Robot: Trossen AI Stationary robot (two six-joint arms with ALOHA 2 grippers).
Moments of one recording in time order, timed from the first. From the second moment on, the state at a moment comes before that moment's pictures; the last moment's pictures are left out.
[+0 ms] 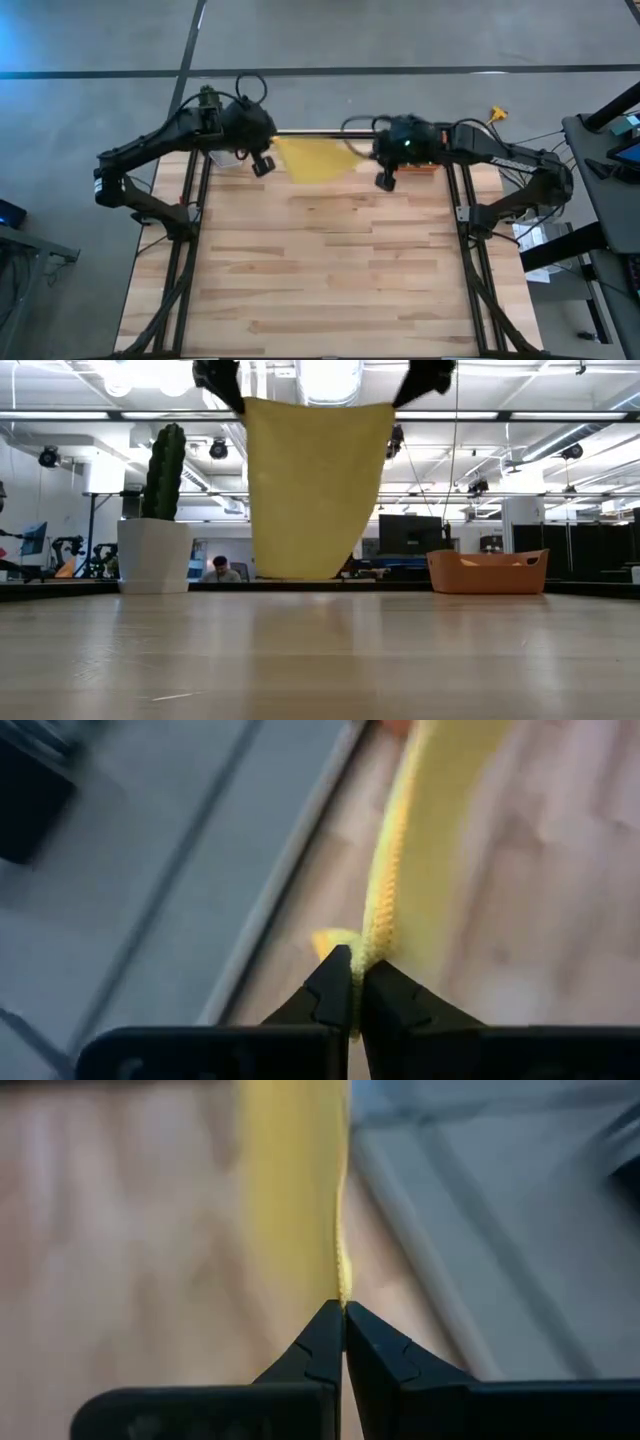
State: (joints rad) left arm 0.34 1.36 1.65 -1.12 -0.30 0.09; right arm -0.21 1.35 1.49 -0.89 0.22 -0.05
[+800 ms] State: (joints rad) left arm -0.26 1.34 0.99 -0.66 0.12 -0.75; right arm 0.20 1.30 0.87 -0.47 -0.27 0.46
